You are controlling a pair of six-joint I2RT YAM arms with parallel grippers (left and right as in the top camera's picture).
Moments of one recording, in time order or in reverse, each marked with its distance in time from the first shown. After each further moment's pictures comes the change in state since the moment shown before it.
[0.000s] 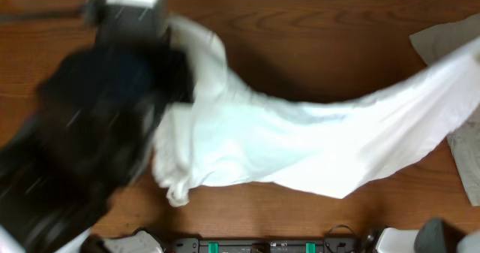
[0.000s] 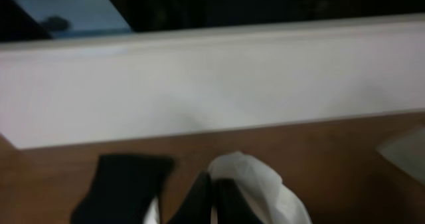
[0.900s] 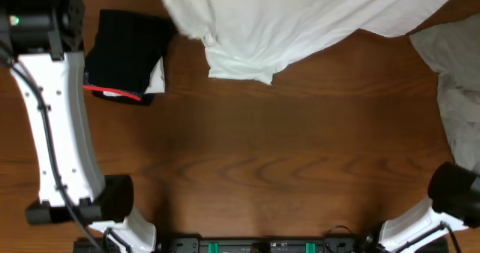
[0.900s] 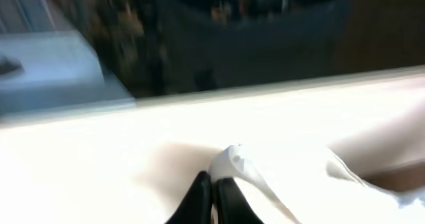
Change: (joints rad) left arm 0.787 0.376 -0.002 0.556 0.933 0.201; right arm 0.074 0.347 -0.007 0.851 -0.086 0.214
